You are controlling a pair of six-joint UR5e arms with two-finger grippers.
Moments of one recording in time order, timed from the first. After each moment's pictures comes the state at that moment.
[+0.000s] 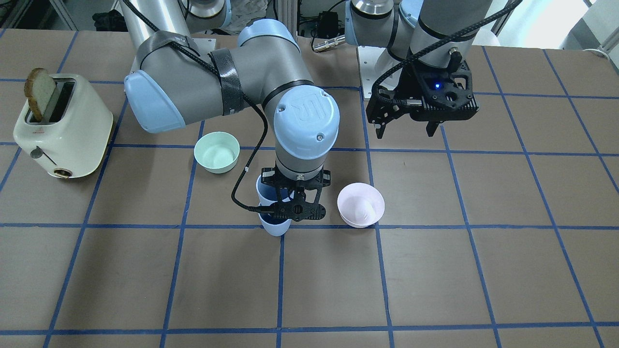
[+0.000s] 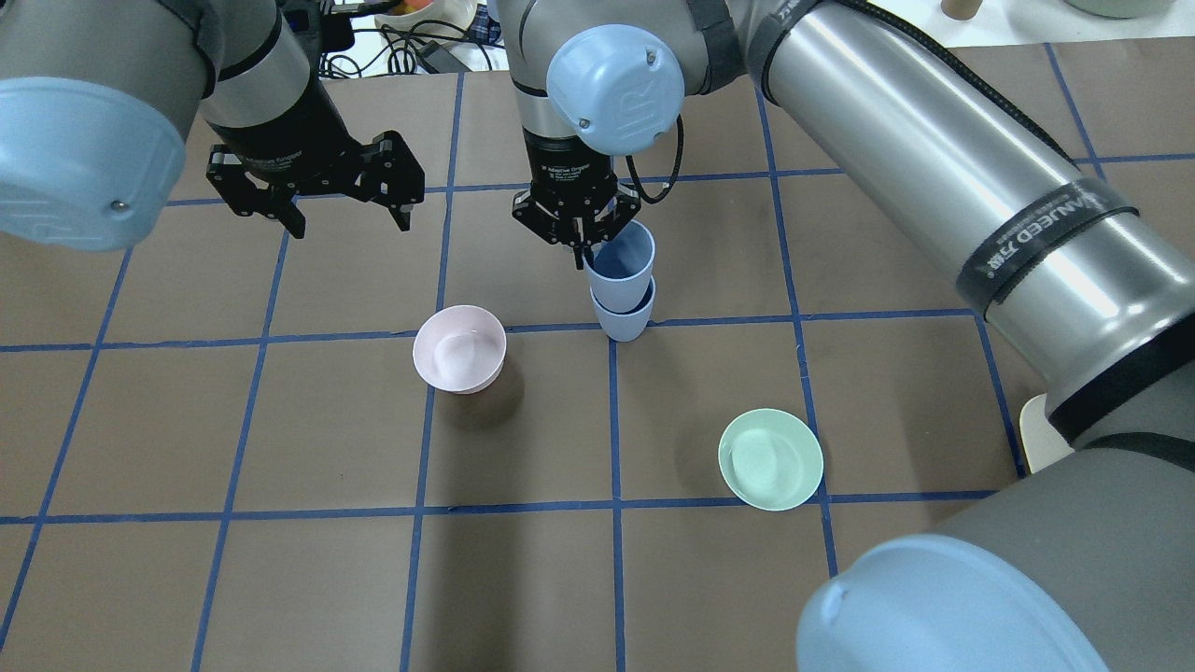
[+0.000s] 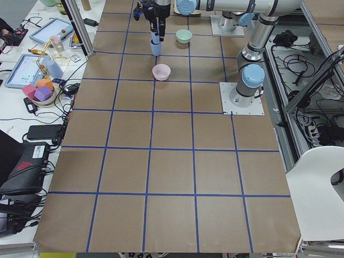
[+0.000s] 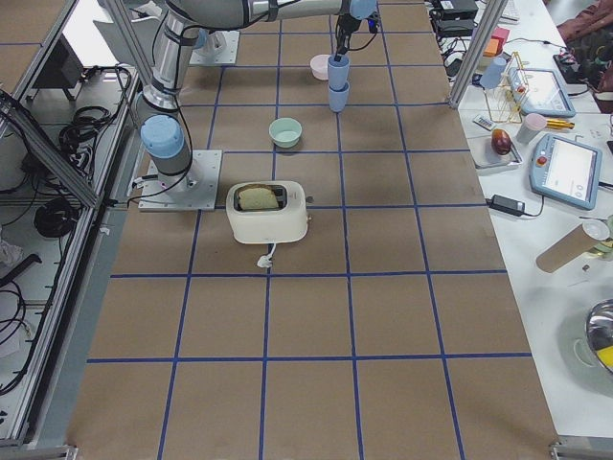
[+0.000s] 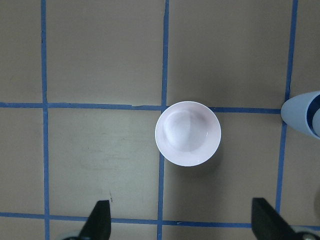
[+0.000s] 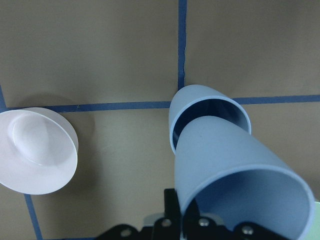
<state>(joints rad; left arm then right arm) -1.64 -1.58 -1.59 -1.48 1.61 -0.12 1.98 -1.02 1.15 -1.50 -1.52 0.43</state>
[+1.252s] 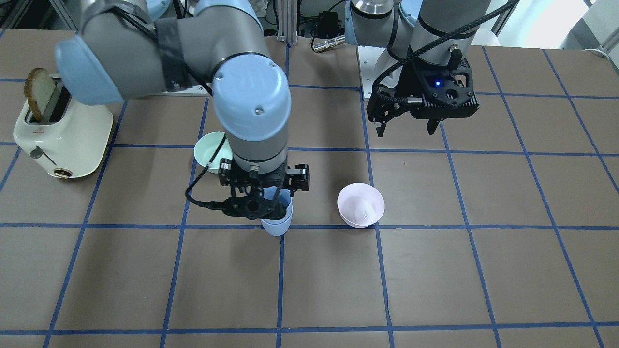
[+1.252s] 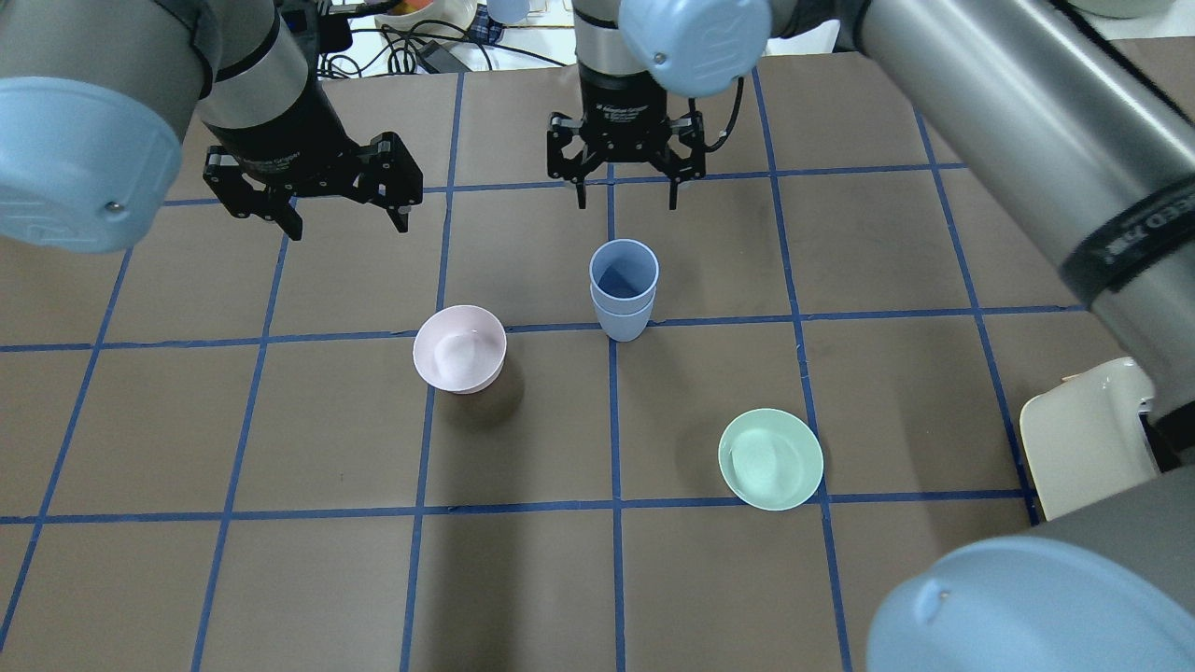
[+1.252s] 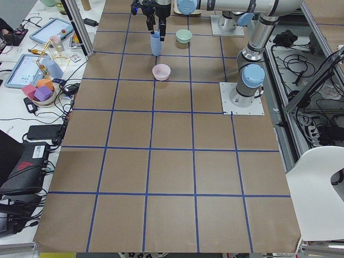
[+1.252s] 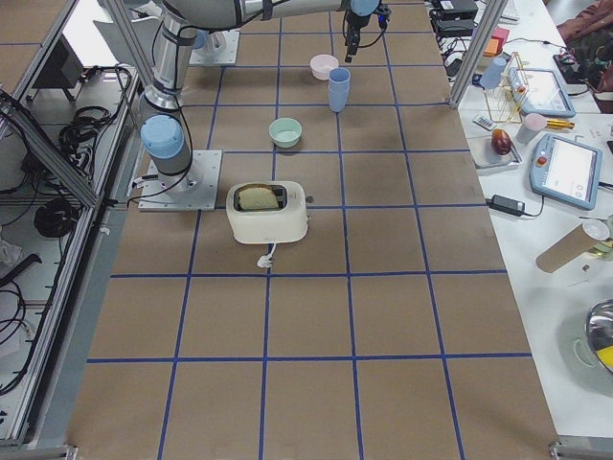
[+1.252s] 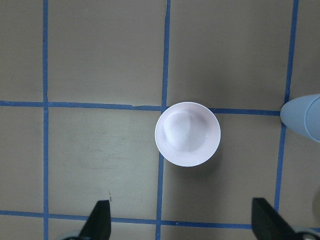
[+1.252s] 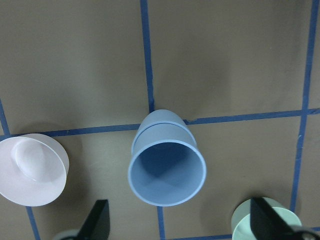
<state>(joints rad) -1.64 -1.58 -1.59 -1.49 1.61 -0.12 1.86 -1.10 1.14 -1.47 -1.52 0.36</state>
